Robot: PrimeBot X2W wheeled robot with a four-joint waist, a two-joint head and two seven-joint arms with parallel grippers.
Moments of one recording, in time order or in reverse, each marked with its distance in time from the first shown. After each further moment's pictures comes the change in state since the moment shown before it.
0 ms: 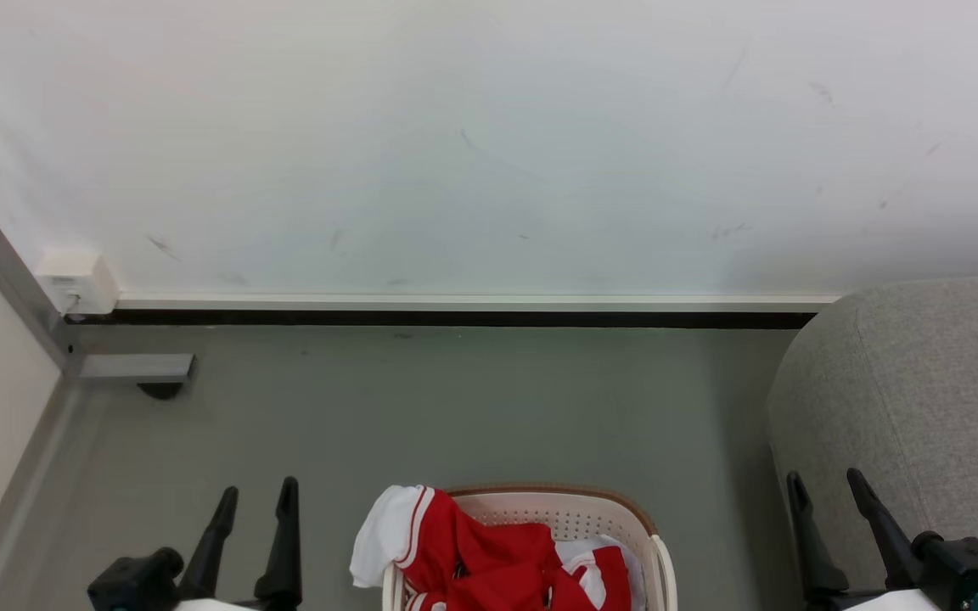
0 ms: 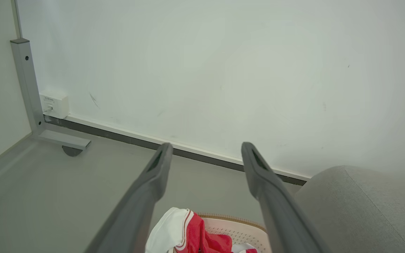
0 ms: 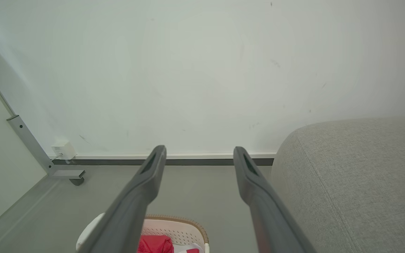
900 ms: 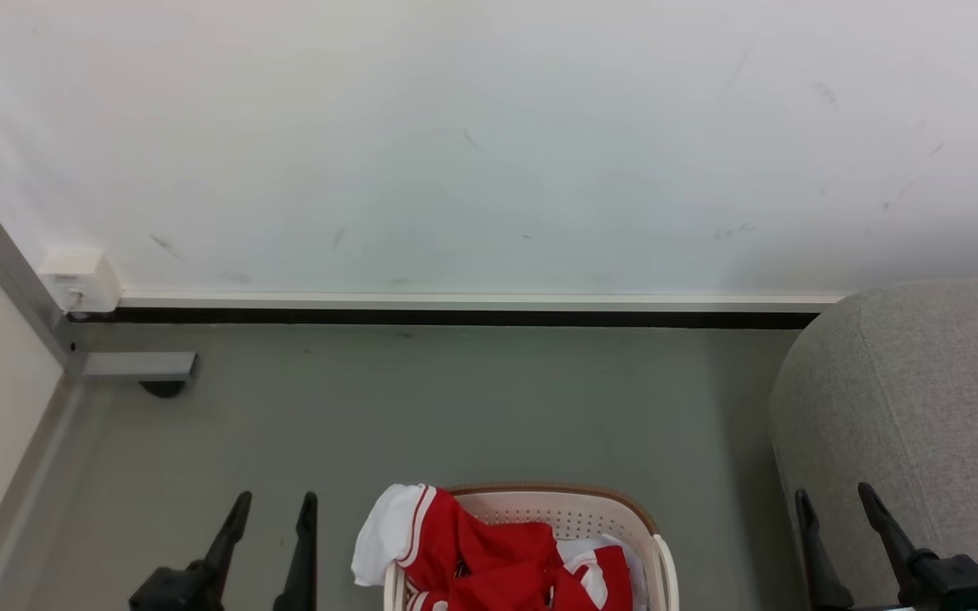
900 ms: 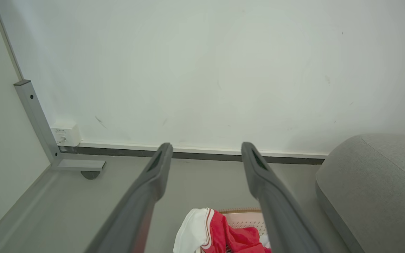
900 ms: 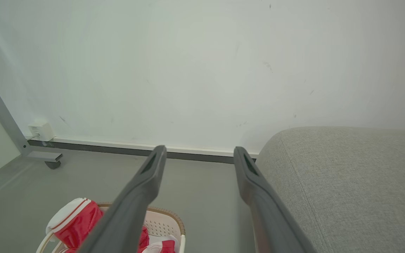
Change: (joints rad) left arm 0.022 0.001 -0.012 0.003 0.220 -0.008 -0.057; right arm 0.012 0.015 -0.053 0.053 -0.157 0.000 -0.058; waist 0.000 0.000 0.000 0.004
